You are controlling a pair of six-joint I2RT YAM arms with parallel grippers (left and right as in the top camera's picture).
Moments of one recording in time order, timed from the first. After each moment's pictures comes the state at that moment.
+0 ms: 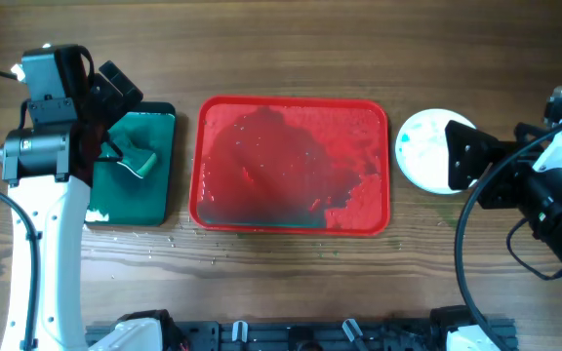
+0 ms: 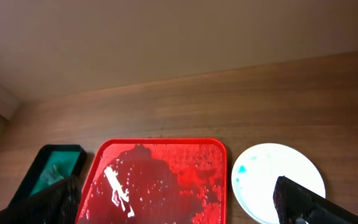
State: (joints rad) left arm 0.09 1.34 1.36 -0.85 -0.17 -0.58; right arm 0.10 0.93 1.57 -1.11 -0.12 0.24
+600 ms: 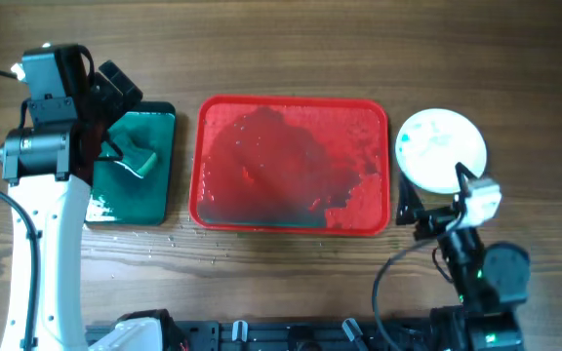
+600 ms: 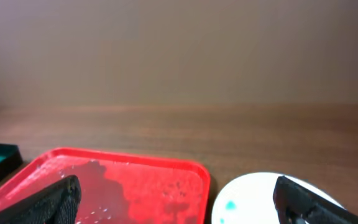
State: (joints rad) left arm 0.09 1.34 1.36 -0.85 -0.17 -0.58; right arm 0.08 0.16 0.18 -0.06 -0.13 0.10
